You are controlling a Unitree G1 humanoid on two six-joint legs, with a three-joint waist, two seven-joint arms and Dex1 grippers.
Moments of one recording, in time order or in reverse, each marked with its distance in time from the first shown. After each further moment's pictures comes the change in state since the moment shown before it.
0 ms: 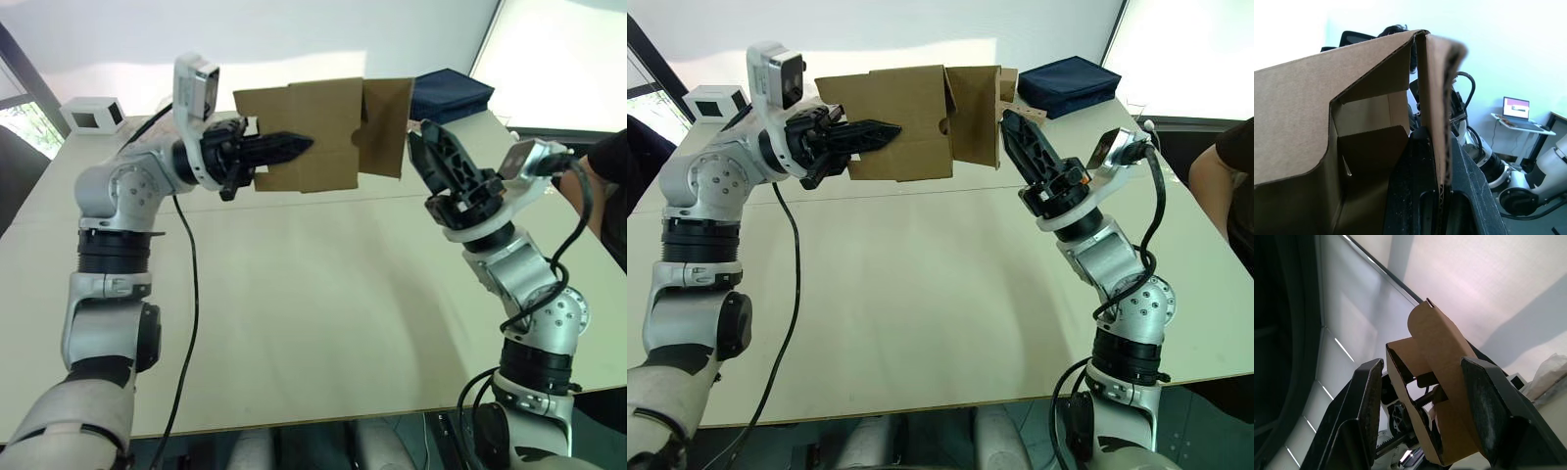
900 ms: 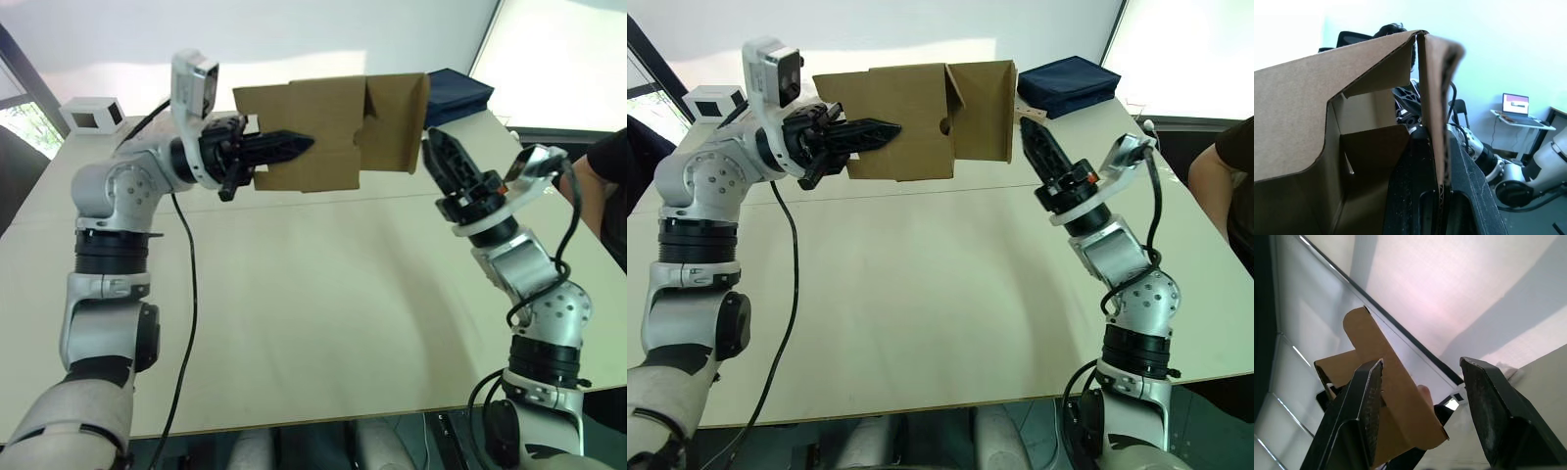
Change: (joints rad) left arm 0.000 0.009 0.005 -0.043 -0.029 0.022 -0.001; right arm -0.009 -0.090 -0.047 0.123 -0.097 -0.056 0.050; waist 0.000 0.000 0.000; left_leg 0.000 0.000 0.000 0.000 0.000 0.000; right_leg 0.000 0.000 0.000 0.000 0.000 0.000
